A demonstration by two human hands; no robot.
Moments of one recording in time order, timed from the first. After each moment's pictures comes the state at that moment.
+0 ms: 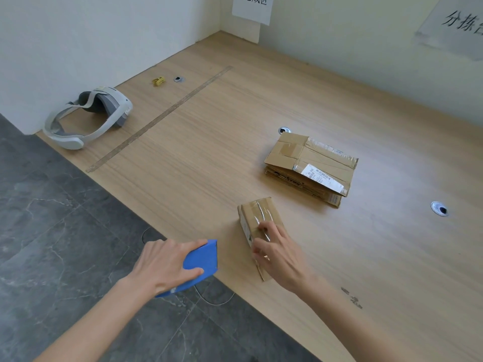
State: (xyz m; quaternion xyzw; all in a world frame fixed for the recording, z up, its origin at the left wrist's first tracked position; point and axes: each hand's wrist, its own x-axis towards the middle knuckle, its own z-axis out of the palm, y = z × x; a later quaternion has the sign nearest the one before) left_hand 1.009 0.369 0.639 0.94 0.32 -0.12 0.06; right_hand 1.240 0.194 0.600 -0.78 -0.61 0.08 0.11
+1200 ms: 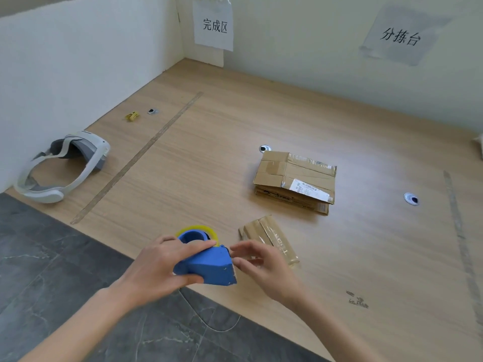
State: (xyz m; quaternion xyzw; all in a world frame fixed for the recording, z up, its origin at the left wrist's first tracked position) left_hand 1.016 0.450 0.702 0.96 0.09 0.04 0.26; right_hand 1.189 0.240 0.664 -0.72 -0.37 0.32 0.49
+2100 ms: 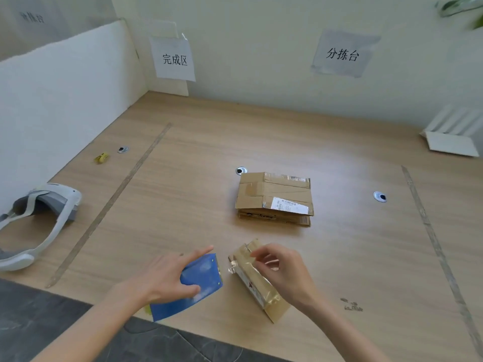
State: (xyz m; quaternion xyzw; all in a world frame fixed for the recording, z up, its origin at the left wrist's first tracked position) left_hand 1.089 0.495 0.720 0.95 0.10 -0.17 0.23; right_hand 1.224 0.231 0.709 -0.82 -0.30 0.15 0.46
